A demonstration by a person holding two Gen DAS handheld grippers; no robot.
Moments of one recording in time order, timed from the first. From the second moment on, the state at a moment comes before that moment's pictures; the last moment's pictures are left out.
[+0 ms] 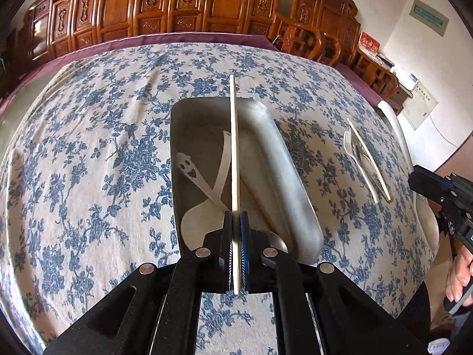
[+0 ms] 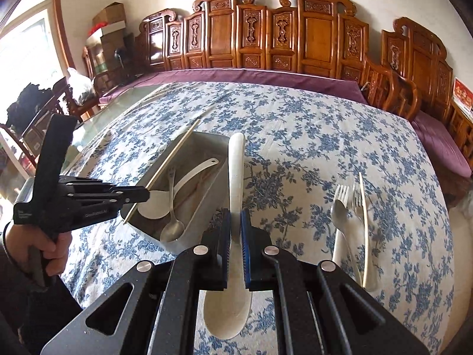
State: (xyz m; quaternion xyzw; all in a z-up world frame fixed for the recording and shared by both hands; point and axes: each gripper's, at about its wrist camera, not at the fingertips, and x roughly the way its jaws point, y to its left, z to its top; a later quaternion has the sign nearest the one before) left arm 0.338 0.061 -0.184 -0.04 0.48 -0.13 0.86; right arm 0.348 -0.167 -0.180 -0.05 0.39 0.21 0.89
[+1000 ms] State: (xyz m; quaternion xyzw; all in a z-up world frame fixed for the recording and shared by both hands) left arm 0.343 0.107 -0.146 -0.03 0.42 -0.06 0.91; right arm 0.390 -0.094 -0.190 -0.01 0.39 0.27 0.88
